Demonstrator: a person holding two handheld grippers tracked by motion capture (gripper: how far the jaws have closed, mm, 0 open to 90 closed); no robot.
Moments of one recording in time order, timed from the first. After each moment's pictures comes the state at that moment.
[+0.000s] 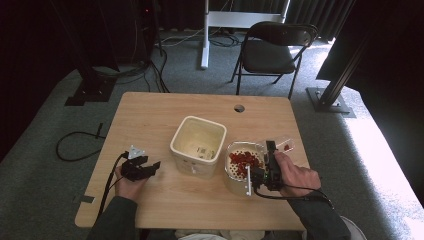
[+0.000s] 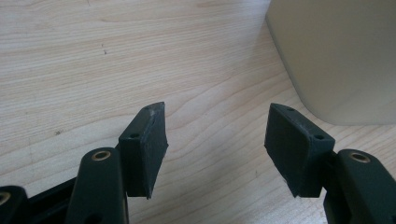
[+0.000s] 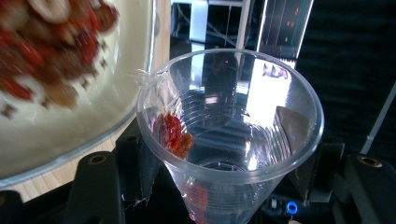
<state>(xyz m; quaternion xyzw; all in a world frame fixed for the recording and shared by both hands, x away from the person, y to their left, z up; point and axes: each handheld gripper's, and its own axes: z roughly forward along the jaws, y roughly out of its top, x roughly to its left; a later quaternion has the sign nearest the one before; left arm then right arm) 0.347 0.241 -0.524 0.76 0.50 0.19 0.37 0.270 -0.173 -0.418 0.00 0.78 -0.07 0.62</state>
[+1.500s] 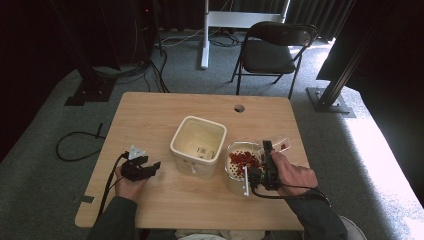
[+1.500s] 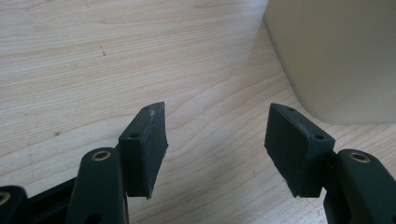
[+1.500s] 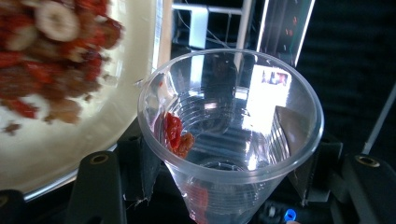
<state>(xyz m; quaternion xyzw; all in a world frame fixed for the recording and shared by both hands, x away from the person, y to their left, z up) 0.347 0.240 -0.525 0.77 0.50 0.18 0.36 0.270 -0.166 -0.423 -0.03 0.78 -0.07 0.62</state>
